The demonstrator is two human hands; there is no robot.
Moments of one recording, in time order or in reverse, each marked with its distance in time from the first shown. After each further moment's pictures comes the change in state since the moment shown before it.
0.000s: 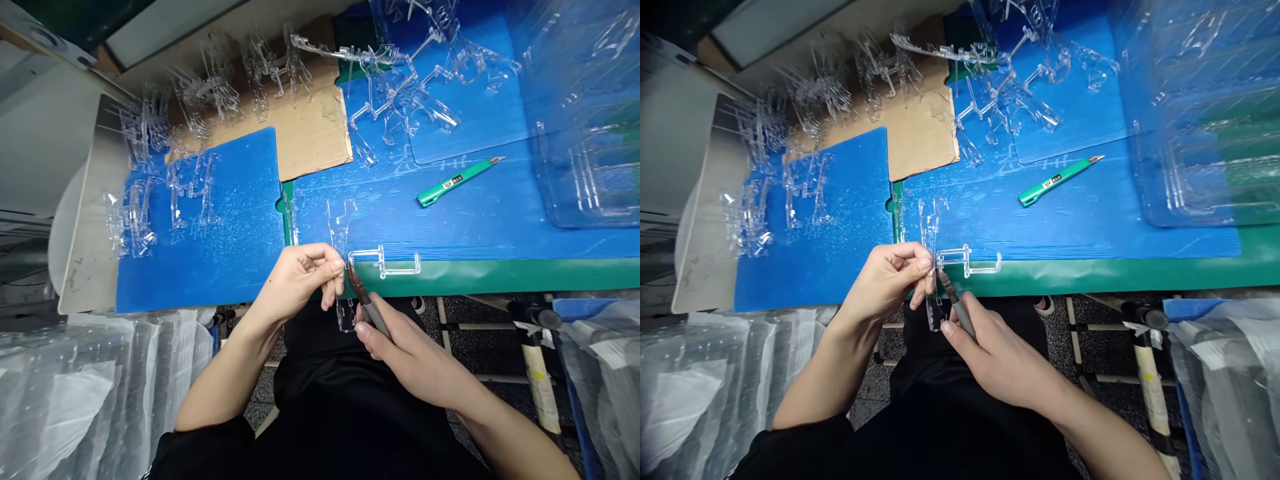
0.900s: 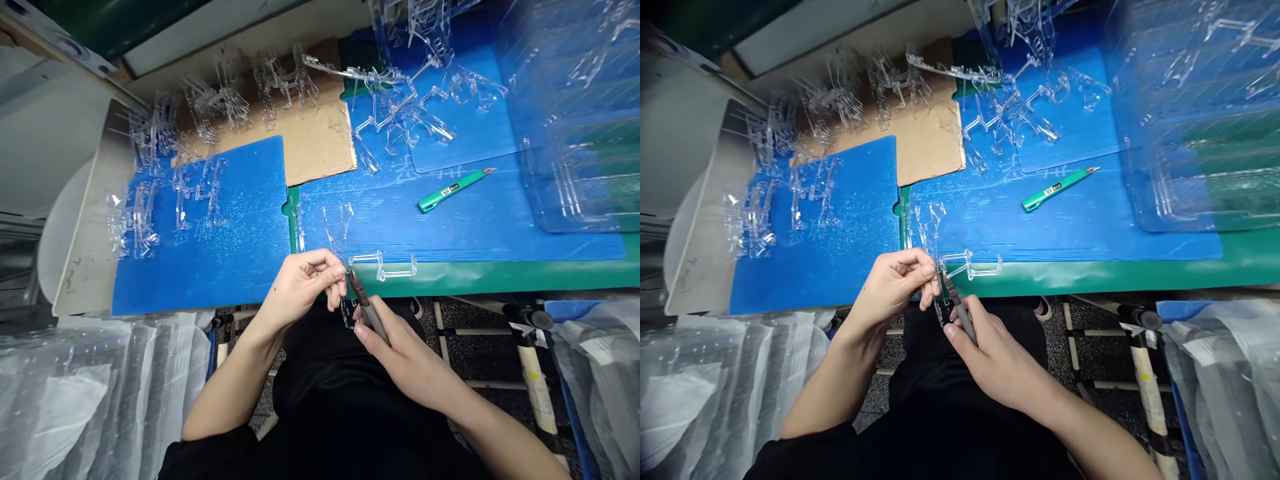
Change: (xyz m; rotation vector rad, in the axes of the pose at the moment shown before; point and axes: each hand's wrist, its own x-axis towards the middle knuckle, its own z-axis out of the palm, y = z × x) left_hand -0.013 -0.002 -0.001 0.057 0.069 0.021; right_hand -0.002 -0.006 0.017 -0.099 0.065 0.027
